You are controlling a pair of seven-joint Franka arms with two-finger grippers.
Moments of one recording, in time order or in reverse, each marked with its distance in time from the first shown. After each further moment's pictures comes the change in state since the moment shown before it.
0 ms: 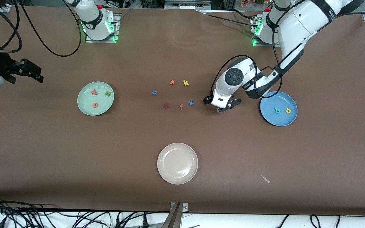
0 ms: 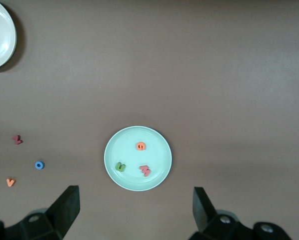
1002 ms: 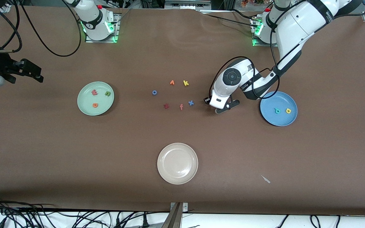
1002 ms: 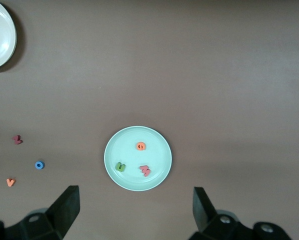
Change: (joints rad) left arm -0.031 0.009 0.020 0.024 0.019 0.000 -0.003; right arm 0.000 0.000 0.000 0.000 0.000 0.000 0.000
